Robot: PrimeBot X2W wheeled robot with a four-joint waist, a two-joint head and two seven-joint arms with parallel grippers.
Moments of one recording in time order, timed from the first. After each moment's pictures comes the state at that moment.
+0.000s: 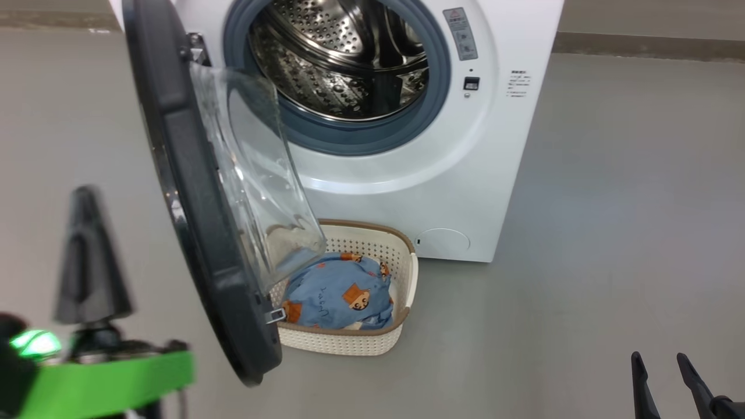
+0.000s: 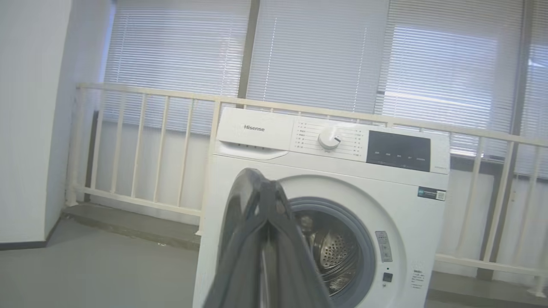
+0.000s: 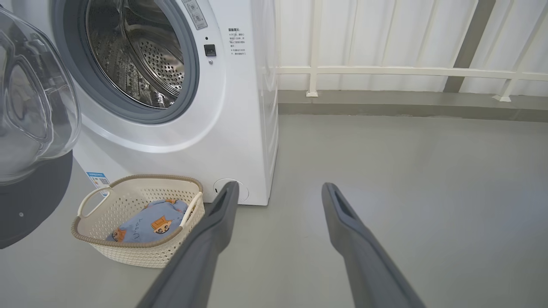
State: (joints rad) left arm -0.06 0.04 0.01 -0.49 -0.27 0.08 -0.03; right arm 0.15 -0.04 -0.25 0.14 0.08 0.13 -0.25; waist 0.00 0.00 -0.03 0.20
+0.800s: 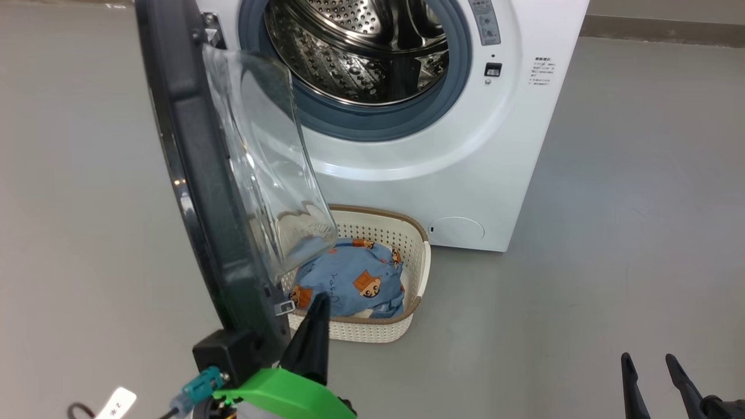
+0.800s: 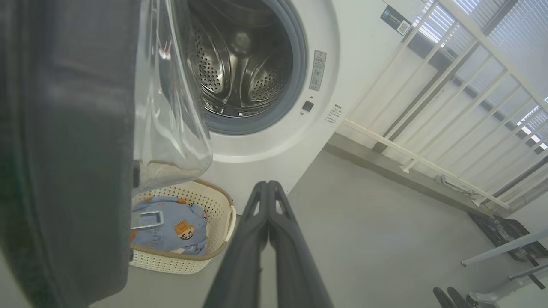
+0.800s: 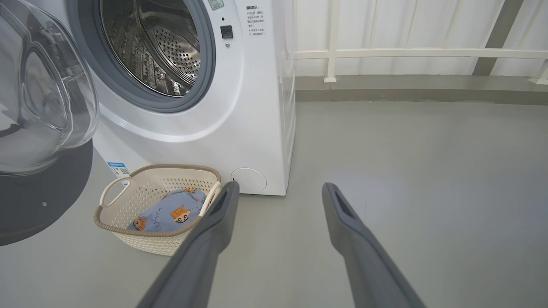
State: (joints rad) left arm -0.06 0.05 -0.50 -0.22 -0.60 0.28 0.05; right arm 0.14 -0.04 -0.23 0.16 0.12 0.13 -0.25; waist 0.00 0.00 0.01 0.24
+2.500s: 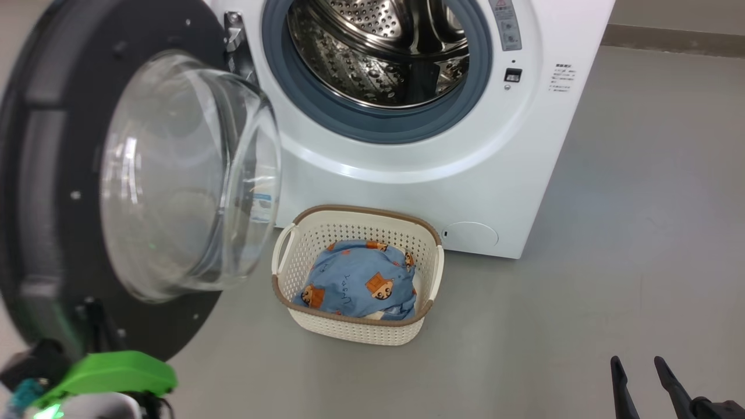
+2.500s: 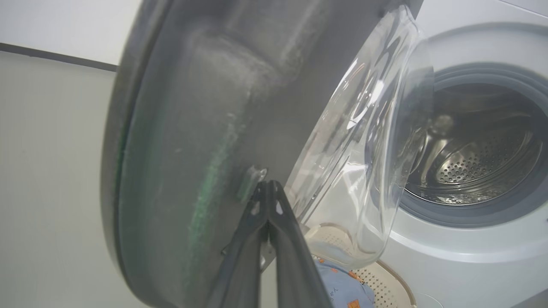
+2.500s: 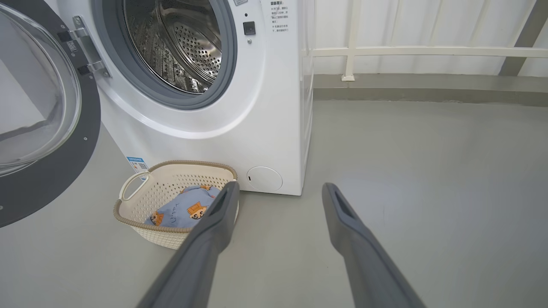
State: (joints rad) left arm -0.13 0.11 -0.08 0.23 -0.61 0.38 -0.25; right arm 0.15 -0.04 -0.20 0.17 0.13 0.13 -0.25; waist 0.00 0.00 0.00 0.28
